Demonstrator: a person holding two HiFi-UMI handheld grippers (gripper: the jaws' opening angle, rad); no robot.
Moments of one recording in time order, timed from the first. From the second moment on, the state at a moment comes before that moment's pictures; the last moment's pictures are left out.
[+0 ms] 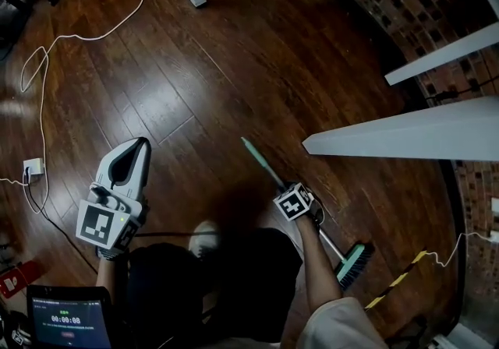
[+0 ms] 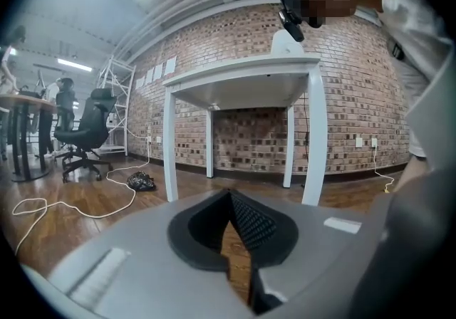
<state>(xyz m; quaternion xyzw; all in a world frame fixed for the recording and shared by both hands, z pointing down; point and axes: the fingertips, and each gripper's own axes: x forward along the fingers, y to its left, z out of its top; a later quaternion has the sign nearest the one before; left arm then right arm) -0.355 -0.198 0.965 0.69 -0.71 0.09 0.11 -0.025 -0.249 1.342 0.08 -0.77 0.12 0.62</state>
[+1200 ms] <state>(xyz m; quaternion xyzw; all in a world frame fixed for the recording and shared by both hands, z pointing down) -0.246 -0.223 0.759 0.77 -0.62 0.09 0.12 0.049 -0.215 1.070 0.18 -0.83 0.05 0.52</state>
